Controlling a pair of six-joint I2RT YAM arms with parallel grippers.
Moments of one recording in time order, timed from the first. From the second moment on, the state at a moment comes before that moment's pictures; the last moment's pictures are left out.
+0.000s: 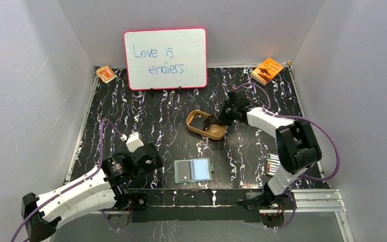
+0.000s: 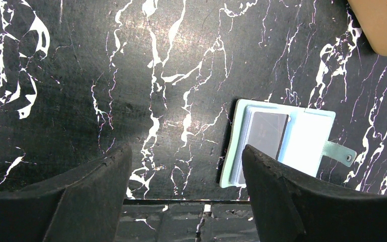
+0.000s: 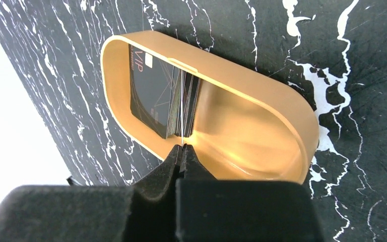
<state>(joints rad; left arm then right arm) -0.96 0.71 0.55 -0.86 -0.45 -1.19 0.44 1.67 1.02 -0.24 -0.28 0.87</state>
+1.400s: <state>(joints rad) -0.96 0.76 0.88 -0.78 -0.60 -1.05 0.34 1.18 0.81 -0.20 -0.93 1.40</state>
